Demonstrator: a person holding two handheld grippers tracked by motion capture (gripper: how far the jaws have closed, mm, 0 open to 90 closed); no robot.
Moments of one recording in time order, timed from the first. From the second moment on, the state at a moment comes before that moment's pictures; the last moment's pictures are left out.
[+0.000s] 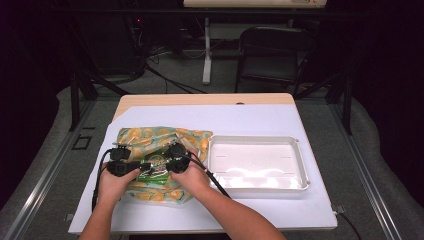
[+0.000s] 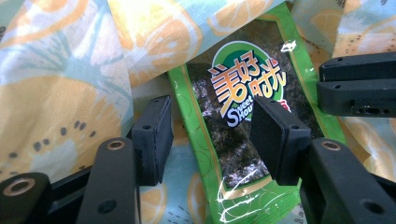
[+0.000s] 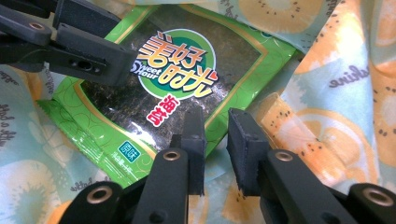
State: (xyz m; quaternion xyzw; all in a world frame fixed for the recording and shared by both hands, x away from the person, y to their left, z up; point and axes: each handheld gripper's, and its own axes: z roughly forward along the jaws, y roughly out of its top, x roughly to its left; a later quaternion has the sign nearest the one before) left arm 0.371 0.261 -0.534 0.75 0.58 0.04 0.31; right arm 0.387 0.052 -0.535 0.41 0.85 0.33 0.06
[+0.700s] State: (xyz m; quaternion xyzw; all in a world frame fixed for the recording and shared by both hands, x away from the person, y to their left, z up) left arm 0.373 0.260 -0.540 0.75 0.59 0.03 0.32; right arm 0.386 0.052 -0.537 0.41 0.85 0.34 0.07
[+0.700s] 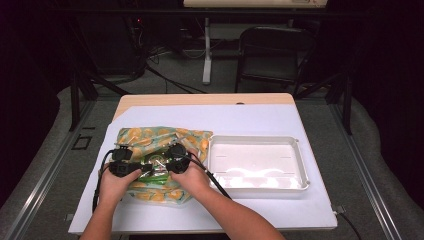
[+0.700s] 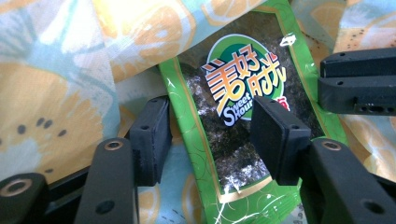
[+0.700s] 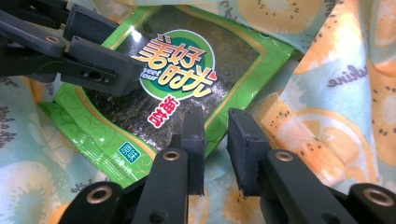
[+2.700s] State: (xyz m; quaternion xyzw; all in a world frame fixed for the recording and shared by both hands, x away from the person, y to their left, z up) left arm 0.366 0.258 -0.524 0.71 0.59 0.00 0.38; right arm 0.387 0.046 -0.542 0.42 0.84 0.34 0.06
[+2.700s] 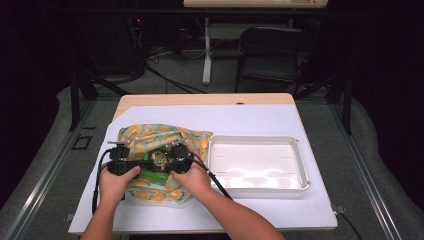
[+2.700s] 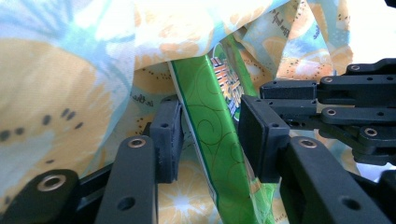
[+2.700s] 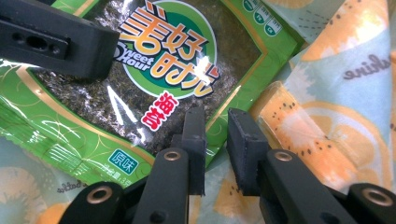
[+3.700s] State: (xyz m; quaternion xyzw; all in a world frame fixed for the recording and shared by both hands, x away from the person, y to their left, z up) left arm 0.362 0.259 -0.519 0.69 0.60 0.01 0.41; right arm 0.417 0.061 -0.490 0.39 0.84 0.37 0.08
